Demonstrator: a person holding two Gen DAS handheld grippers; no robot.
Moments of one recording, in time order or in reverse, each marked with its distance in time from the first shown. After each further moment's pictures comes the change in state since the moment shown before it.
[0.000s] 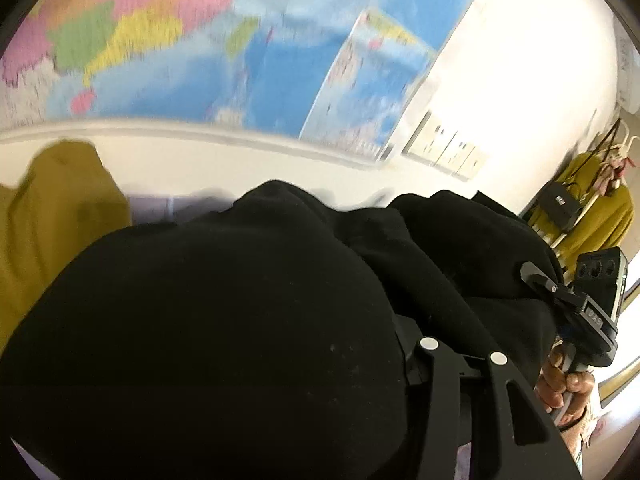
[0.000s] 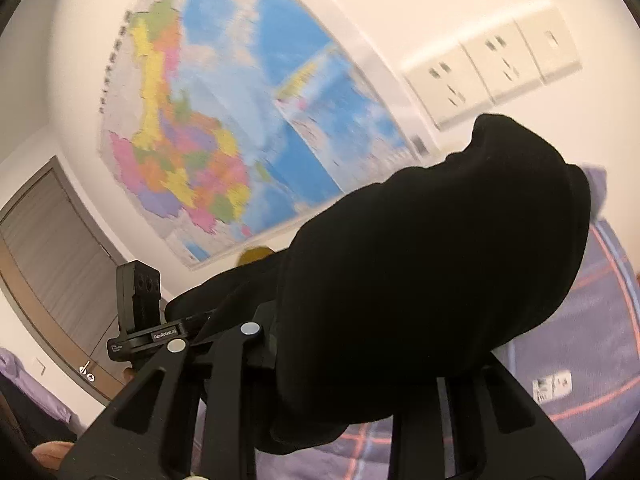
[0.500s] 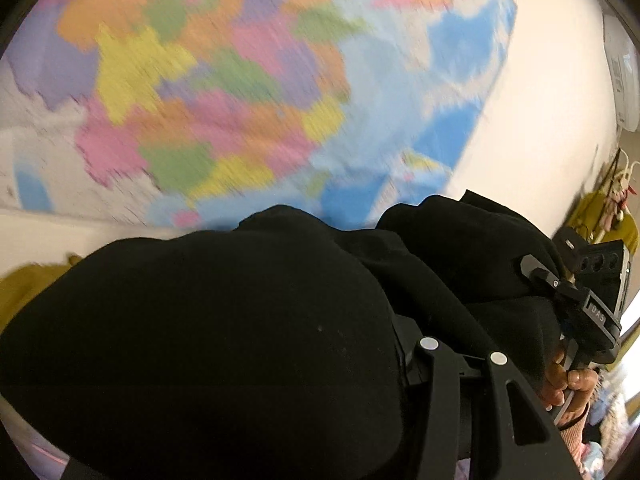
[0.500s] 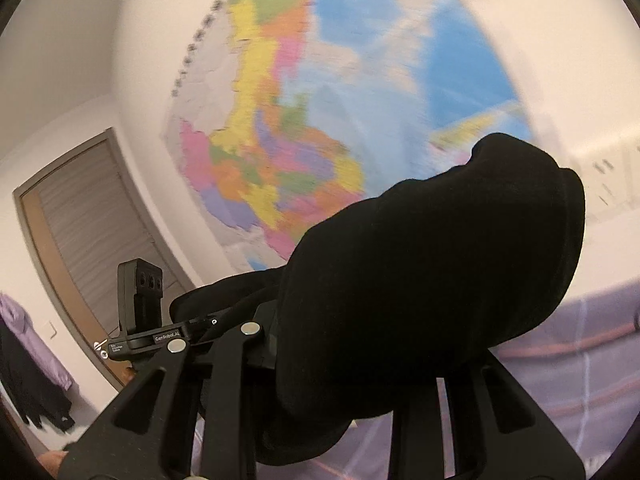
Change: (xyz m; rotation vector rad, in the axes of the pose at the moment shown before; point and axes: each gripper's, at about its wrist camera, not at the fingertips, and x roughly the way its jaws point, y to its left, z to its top) left arm -0.141 0.048 0.053 0.020 -0.220 0.124; right arm 0.062 0.135 0.054 -0.196 -0.055 0.193
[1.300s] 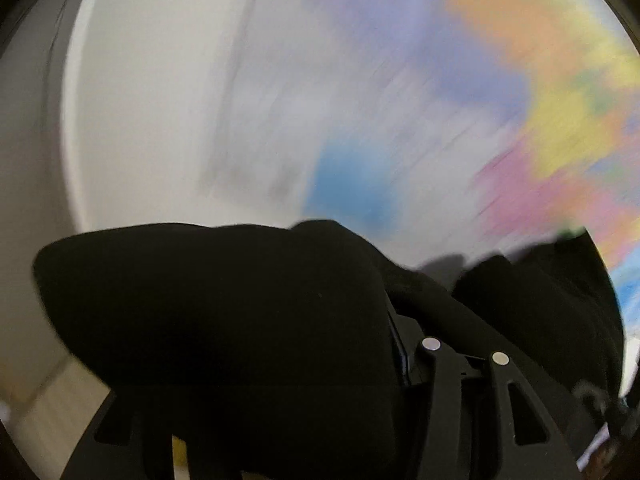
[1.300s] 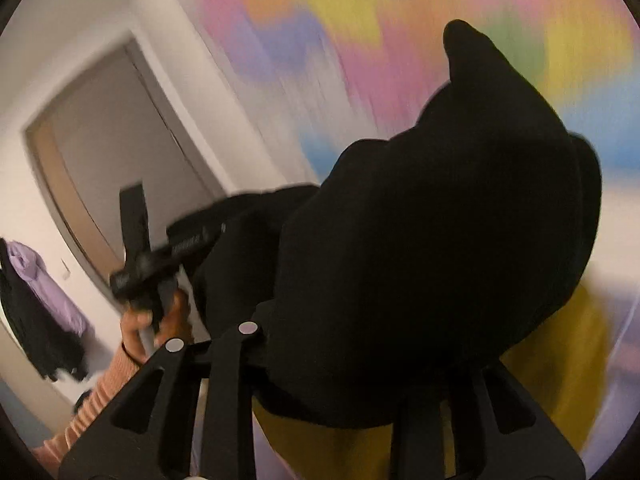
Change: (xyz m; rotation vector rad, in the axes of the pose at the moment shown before) left arm -0.035 0.347 -0.027 -0.274 -0.101 0.605; right arm 0.350 0.085 -0.143 -0.034 0.426 0.177
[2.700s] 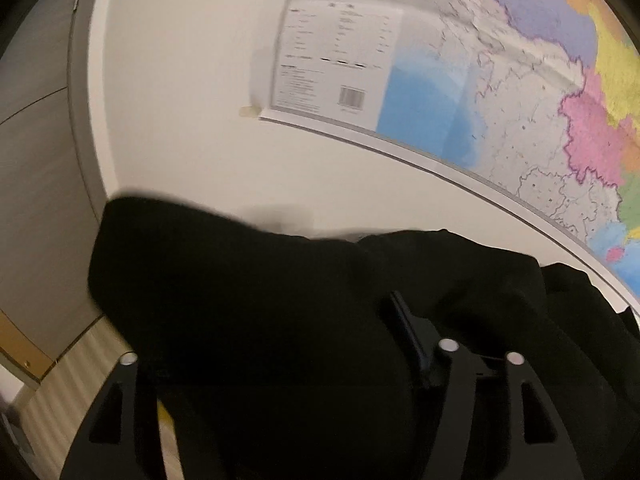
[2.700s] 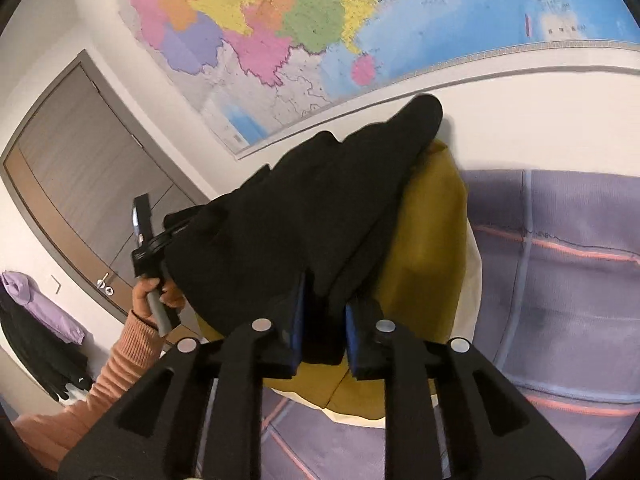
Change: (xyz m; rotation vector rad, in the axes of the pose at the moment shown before) left arm 0.033 0.021 -0.019 -0.005 0.048 0.090; right arm -0.096 -0.085 -0.052 0.136 -0.006 -0.073
